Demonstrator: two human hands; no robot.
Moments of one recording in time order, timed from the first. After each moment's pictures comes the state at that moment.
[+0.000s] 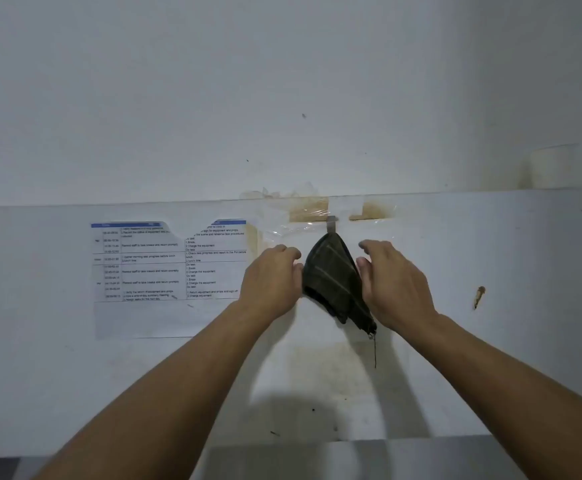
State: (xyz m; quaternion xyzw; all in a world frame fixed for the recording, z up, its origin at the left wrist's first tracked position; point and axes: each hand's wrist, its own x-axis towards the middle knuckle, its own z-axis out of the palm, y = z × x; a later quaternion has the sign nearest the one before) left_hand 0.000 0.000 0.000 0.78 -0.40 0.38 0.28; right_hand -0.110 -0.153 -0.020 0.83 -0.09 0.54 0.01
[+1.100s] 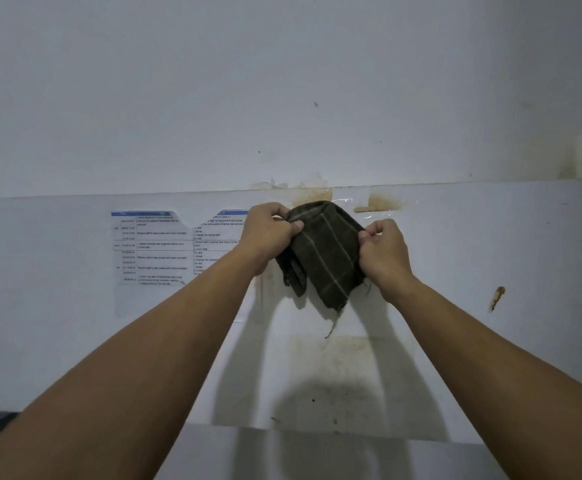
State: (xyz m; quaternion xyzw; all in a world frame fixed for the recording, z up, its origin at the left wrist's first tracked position) left_hand -0.021 -0.004 0.057 0.71 -0.30 0.14 0.62; right_hand -0.081 -0.164 0.016 0.73 -0.10 0.48 -0.47
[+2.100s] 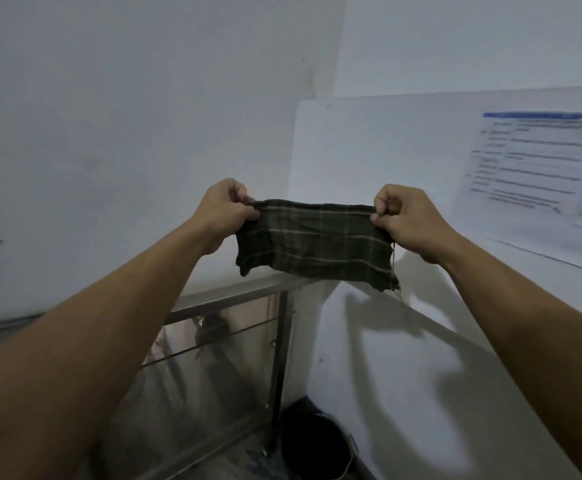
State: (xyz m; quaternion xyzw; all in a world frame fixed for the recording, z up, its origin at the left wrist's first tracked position) left_hand -0.069 0.510 -0.084 0.77 0.06 0.27 0.58; right_hand 0.017 0.244 -0.058 0.83 0.33 0.12 -0.43
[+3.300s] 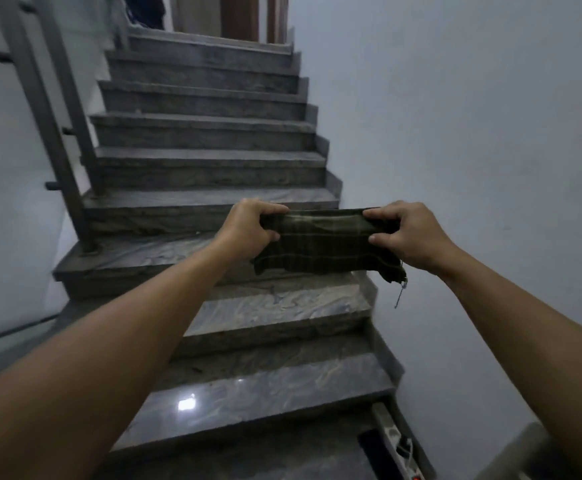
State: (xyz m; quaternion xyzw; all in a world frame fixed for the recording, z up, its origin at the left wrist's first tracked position) left_hand -0.629 0.673 -0.162 0.49 0.77 0.41 0.03; right_hand -0.429 0.847 -0.149 0.24 0.91 -0.19 -0.28
